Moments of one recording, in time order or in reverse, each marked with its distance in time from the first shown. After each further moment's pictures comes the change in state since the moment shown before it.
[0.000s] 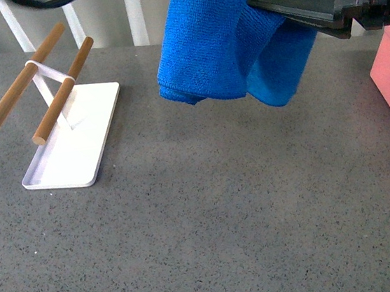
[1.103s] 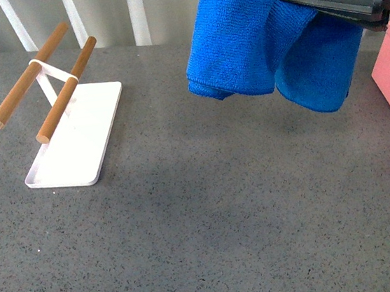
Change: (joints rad) left arm 0.433 -0.820 -0.800 -0.009 0.237 0.143; right arm -0.051 -0.068 -0.023 -0.083 0.001 -0.071
